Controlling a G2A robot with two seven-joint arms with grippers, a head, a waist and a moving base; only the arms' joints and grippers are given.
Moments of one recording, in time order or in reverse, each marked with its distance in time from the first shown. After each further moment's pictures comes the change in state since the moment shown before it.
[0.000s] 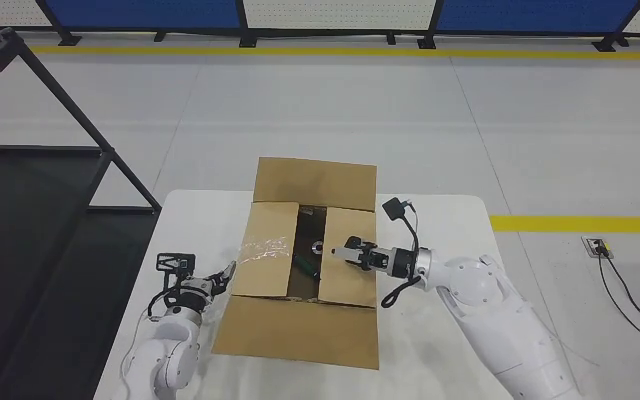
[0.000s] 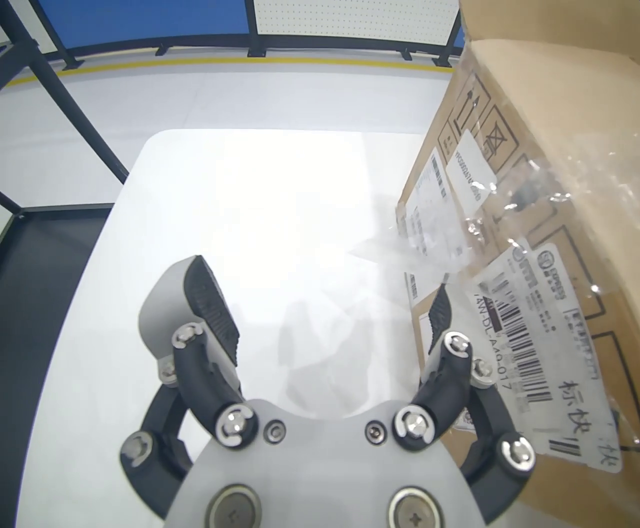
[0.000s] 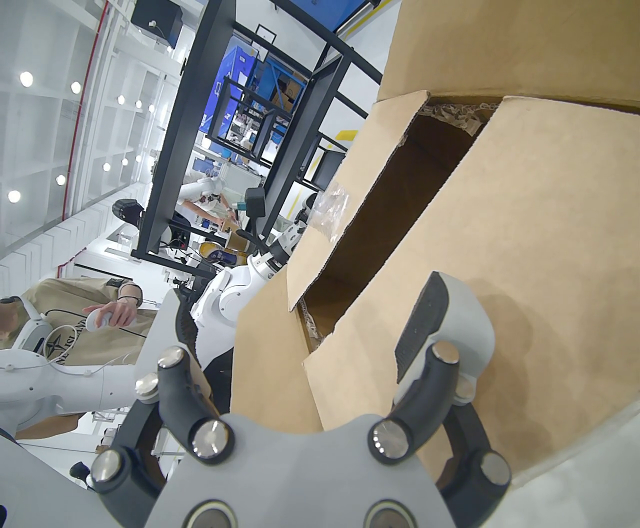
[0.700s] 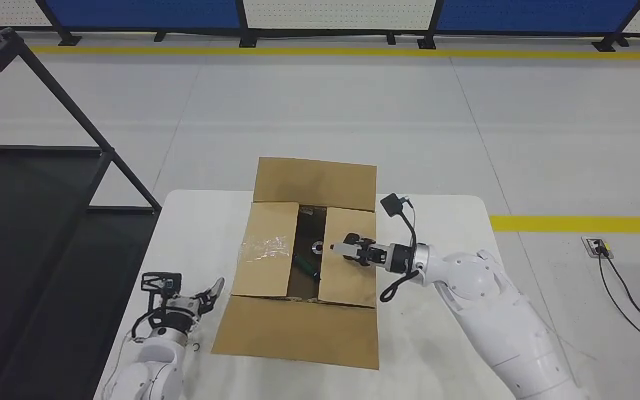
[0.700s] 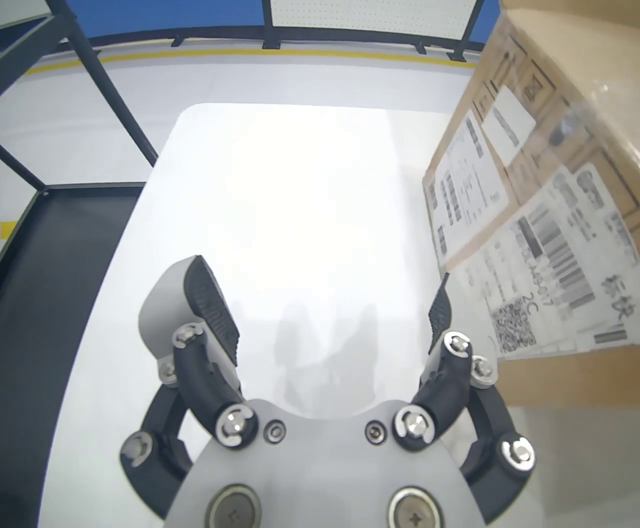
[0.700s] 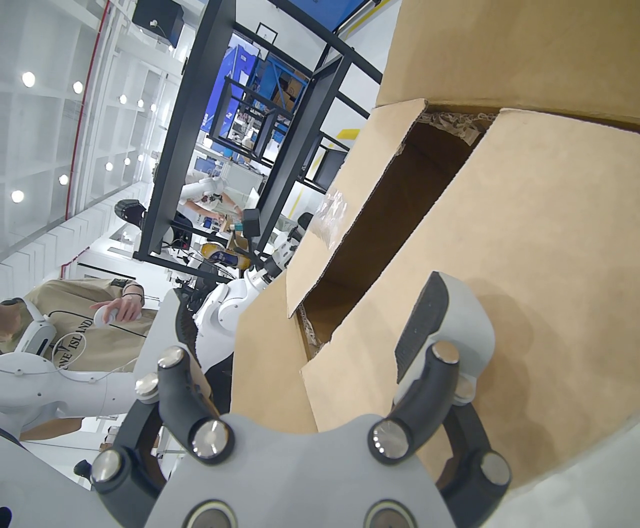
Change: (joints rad) left arm 0.134 0.012 -0.074 -0.074 0.031 -0.051 0.014; right arm 0.040 -0.011 -0.022 0.052 0.020 -0.012 0.005
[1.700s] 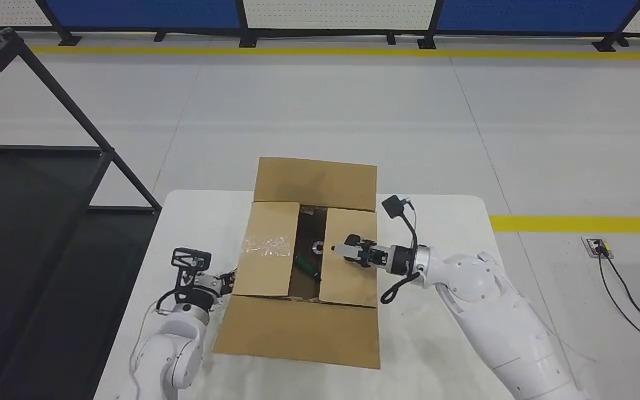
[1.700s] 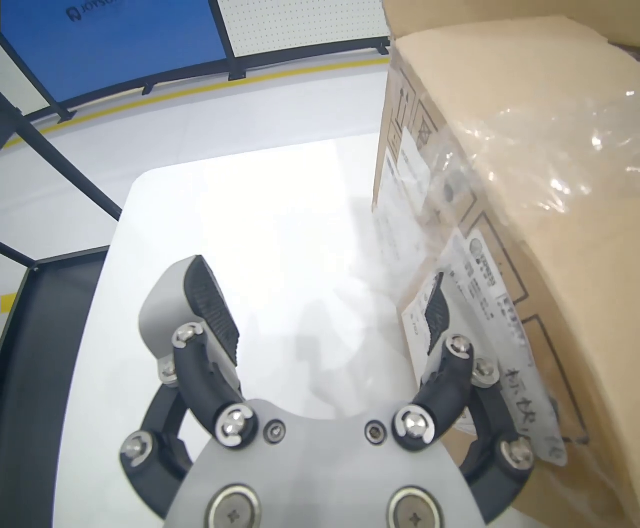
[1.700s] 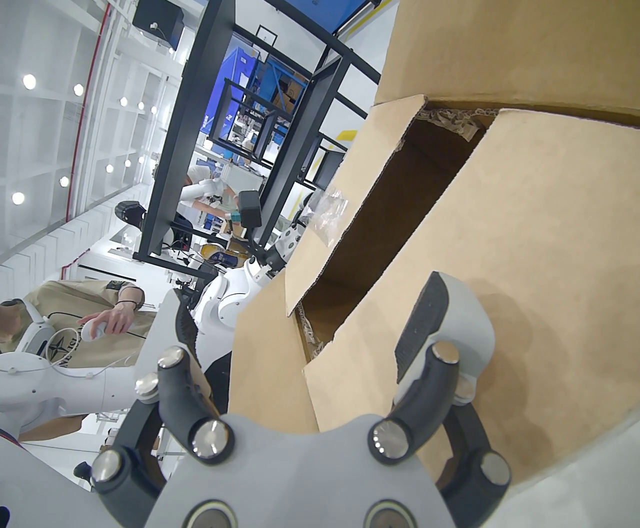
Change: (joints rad) left arm -0.161 -0.015 0.114 0.057 0.094 0.014 -0.013; right arm -0.016 0.002 0.011 -0.009 -0.004 -0.002 -0.003
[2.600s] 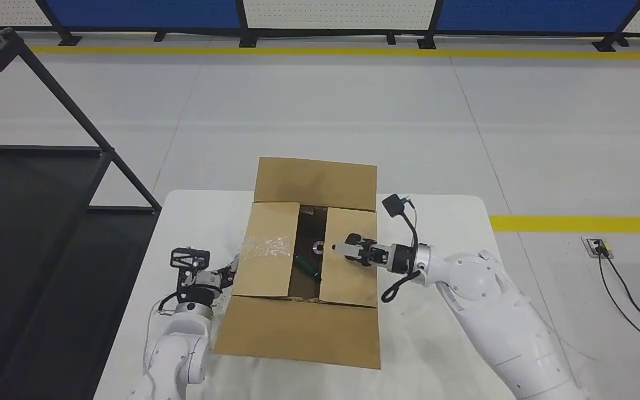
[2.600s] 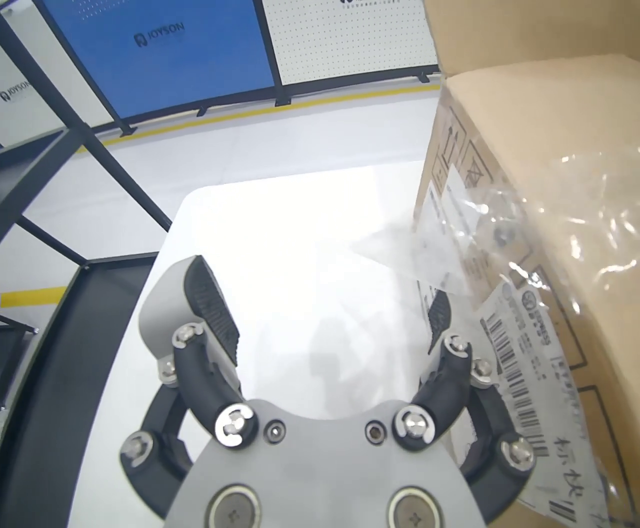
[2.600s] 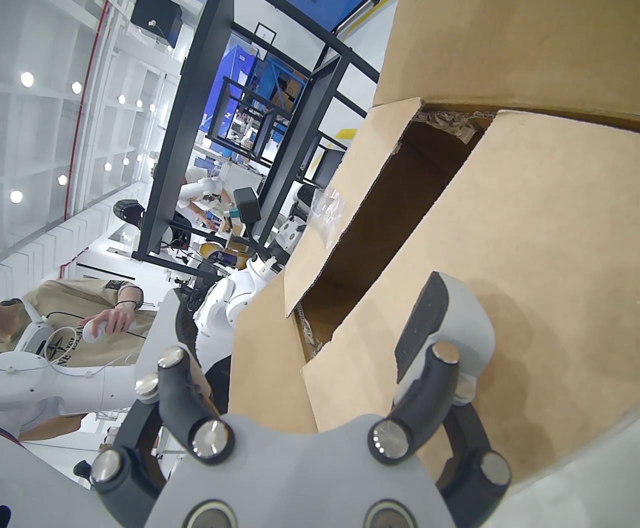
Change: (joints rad) left arm -0.013 -0.020 0.040 0.057 0.086 0.149 0.114; right arm 0.010 -0.001 0.001 0.011 0.001 -0.003 0.009
